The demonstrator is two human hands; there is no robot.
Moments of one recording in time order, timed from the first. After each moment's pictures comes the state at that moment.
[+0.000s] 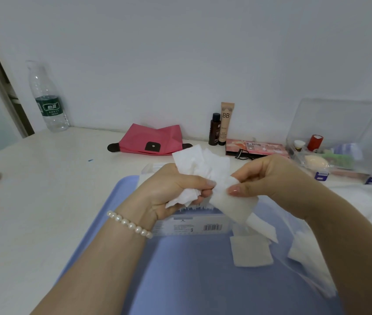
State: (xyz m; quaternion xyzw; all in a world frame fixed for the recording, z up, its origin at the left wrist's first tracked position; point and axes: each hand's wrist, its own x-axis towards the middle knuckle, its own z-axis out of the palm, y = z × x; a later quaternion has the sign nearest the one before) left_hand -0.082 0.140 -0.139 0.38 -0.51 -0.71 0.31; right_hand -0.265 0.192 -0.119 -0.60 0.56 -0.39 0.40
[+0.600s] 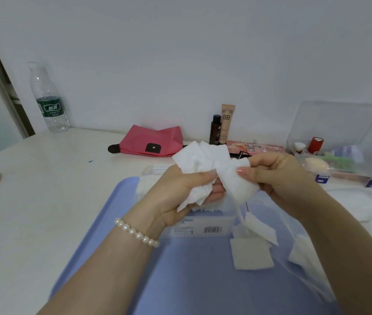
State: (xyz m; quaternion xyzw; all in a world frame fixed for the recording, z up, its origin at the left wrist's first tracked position) left_hand -0.096 0.146 -0.146 0.28 -0.46 -0.75 0.39; right_hand -0.273 0.181 -0.133 -0.52 0.48 -0.54 0.44
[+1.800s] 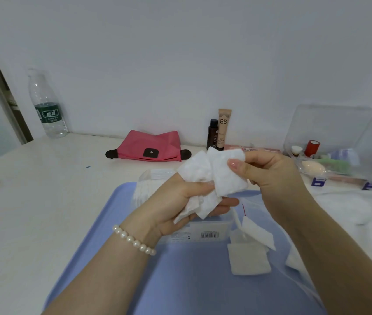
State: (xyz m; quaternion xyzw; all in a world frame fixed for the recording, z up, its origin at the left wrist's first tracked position) left_hand -0.094 0.144 -0.153 0.20 -0.52 -0.76 0.33; right_hand -0.257 0.184 -0.132 -0.52 0.48 -0.62 0.35
